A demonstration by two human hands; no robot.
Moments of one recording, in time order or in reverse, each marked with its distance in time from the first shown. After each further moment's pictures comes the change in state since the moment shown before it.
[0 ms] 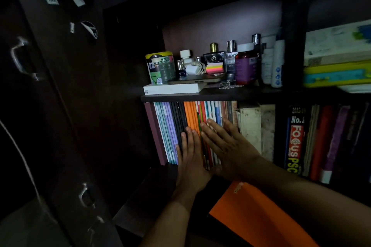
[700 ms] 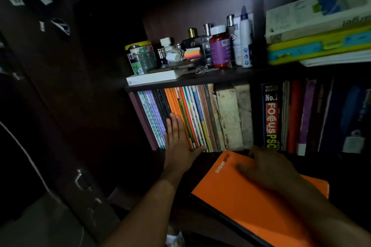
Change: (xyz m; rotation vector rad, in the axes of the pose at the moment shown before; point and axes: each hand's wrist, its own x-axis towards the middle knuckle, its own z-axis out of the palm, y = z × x) left_hand -0.007 0.014 -0.004 0.063 0.025 -0.058; right_hand -0.130 0.020 0.048 0.691 -0.294 0.580
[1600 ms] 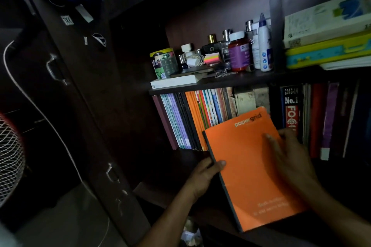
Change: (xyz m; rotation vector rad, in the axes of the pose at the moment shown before) left_hand -0.069 0.033 -0.040 -1.034 -0.410 -0.378; right_hand -0.014 -0.017 -0.013 0.840 0.487 -0.042
